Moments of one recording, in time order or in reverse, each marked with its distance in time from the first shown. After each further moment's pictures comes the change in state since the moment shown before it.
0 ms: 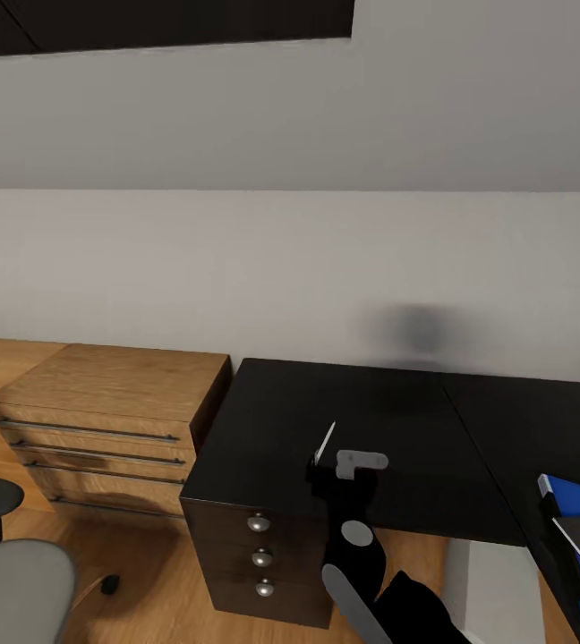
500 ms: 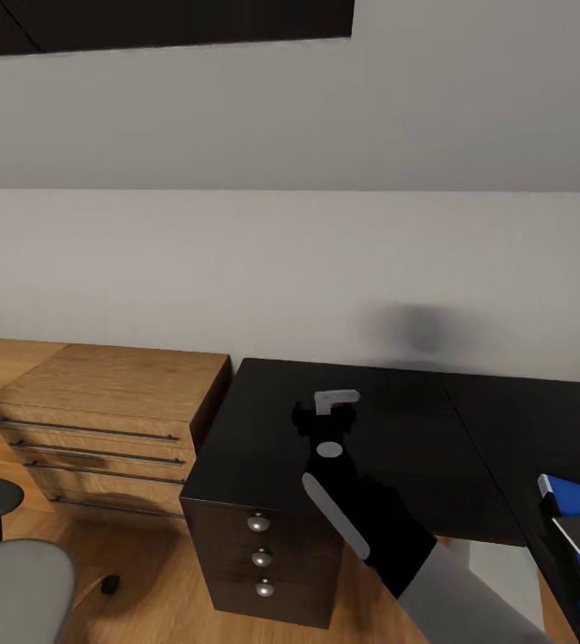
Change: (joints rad) left arm 0.000 -0.001 -0.001 0.000 -0.001 0.000 0.000; right arm -0.325 0.078 -0.008 0.336 0.058 0.008 0.152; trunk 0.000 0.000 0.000
